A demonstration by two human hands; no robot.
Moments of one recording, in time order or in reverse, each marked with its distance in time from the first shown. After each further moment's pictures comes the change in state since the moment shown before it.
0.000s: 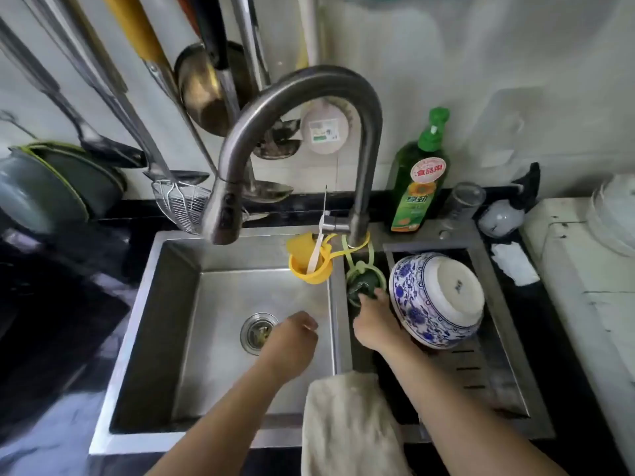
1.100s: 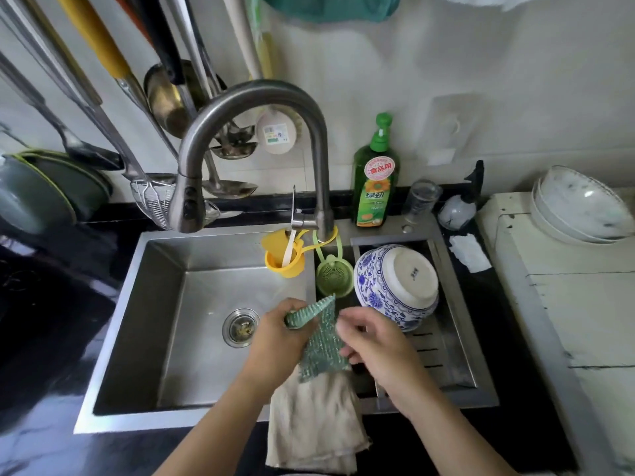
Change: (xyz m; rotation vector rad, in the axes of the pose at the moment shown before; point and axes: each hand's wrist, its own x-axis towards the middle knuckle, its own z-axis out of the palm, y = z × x) left_hand -0.085 0.055 0.020 -0.433 0.158 0.219; right_hand -0.162 0.030 -0.061 0.956 -0.039 -0.162
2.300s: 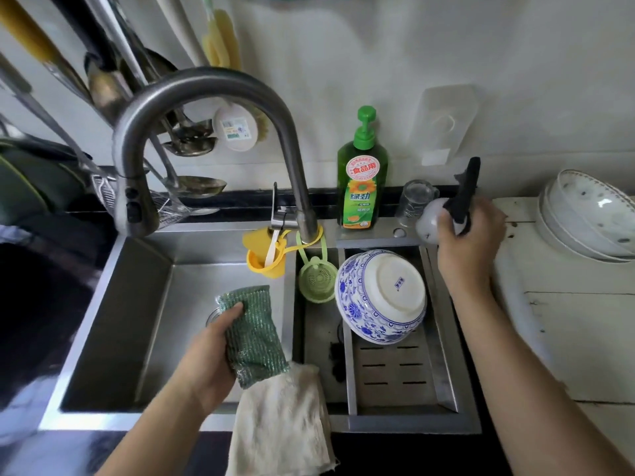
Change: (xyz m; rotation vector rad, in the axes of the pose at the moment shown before) left_hand 0.016 0.006 -0.003 -0.764 0.160 -0.552; right_hand 0.152 -0.055 -0.178 -0.565 0.911 -0.732
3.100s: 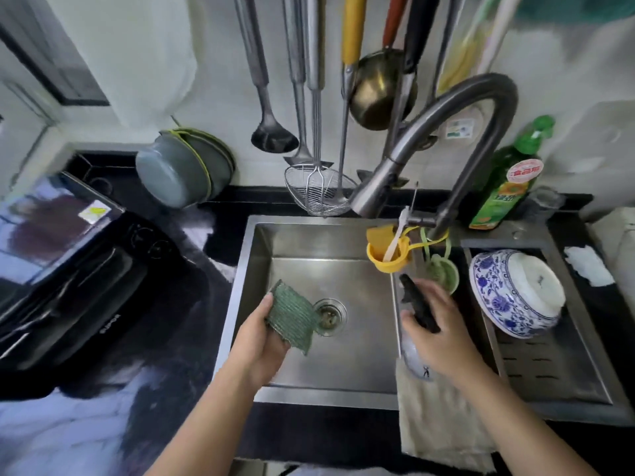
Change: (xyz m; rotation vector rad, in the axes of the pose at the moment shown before) left_hand 0.045 0.084 -0.245 -0.202 -0.145 0.010; right_hand -0.251 -0.241 0.069 0.141 -0.772 0.091
